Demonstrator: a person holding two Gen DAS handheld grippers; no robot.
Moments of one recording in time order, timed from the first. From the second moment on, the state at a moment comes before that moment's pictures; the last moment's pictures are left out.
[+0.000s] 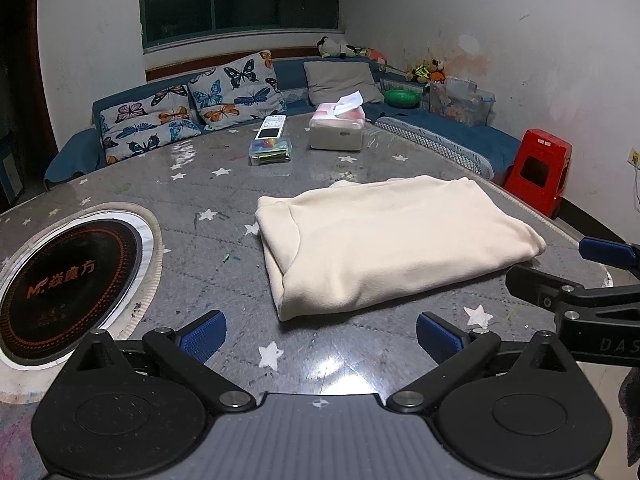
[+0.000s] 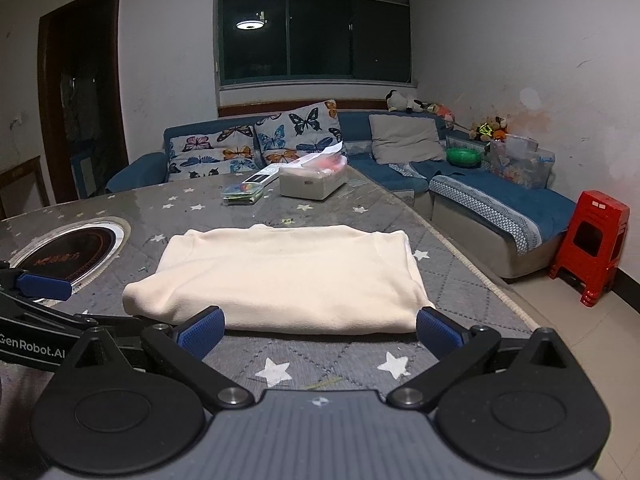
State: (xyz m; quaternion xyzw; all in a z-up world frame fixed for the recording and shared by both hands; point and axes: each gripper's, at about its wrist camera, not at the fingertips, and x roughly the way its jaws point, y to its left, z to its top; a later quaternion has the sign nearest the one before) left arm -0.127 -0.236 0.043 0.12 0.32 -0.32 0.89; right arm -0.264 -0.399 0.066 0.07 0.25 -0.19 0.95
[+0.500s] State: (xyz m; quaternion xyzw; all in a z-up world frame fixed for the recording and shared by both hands) left arm -0.150 -0.221 0.057 0.11 0.29 -0.32 0.89; right arm -0.292 -0.382 0.076 0.06 0.22 -0.21 0.95
